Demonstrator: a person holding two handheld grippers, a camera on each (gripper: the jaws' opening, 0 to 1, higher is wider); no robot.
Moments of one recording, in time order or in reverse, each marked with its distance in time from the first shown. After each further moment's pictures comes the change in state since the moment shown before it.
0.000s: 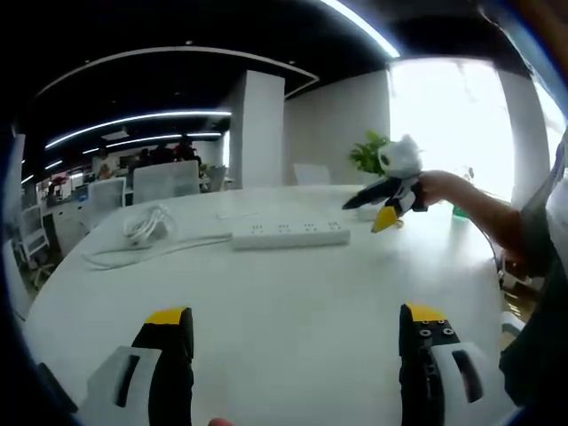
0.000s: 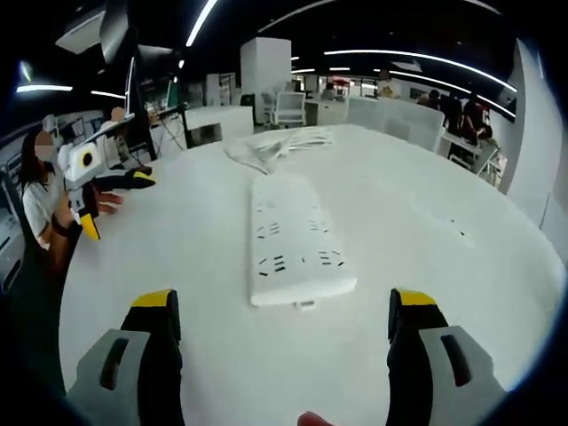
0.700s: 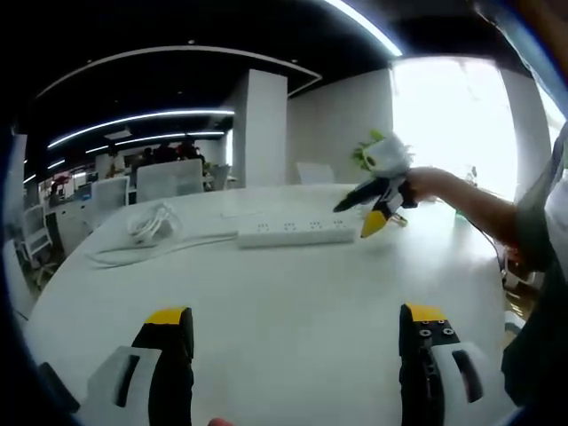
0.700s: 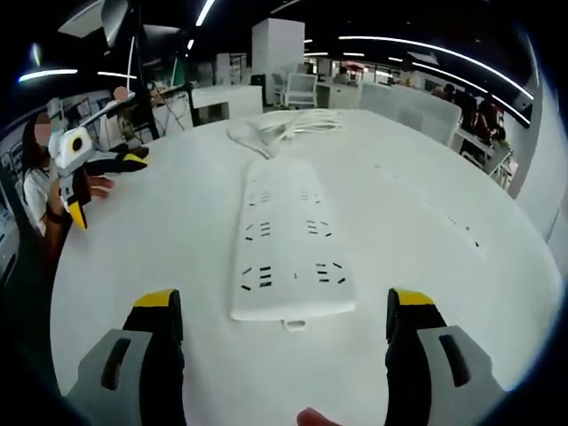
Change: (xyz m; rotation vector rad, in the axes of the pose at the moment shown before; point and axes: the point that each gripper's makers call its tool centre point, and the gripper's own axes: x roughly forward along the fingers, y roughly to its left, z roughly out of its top) left arm -0.003 0.007 -0.002 -0.003 0.005 0.018; right arm 0.029 -0.008 0.000 -0.049 0.096 0.040
